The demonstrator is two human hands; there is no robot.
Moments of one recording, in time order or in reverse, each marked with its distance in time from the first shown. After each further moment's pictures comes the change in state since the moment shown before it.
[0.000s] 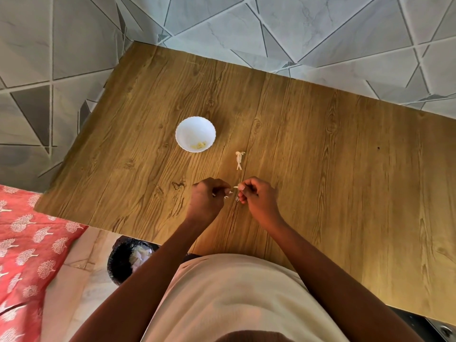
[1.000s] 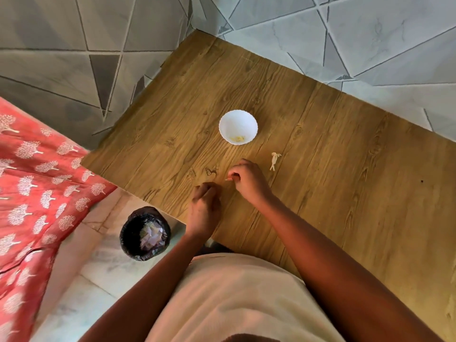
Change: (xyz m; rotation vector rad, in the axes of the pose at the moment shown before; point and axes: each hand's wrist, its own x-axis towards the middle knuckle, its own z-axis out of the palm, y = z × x) left_hand -0.067 -0.072 -0.010 0.175 0.332 -0.031; right_hand 0.060 -0.015 0.080 -0.676 -0.313 -0.503
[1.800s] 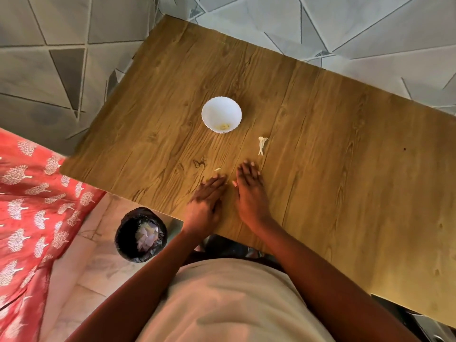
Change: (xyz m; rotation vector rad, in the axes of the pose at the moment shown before) left_hand -0.012 -0.017 0.013 -0.042 -0.242 0.293; right_hand -0.085 0.010 0.044 -0.243 0.208 0.162
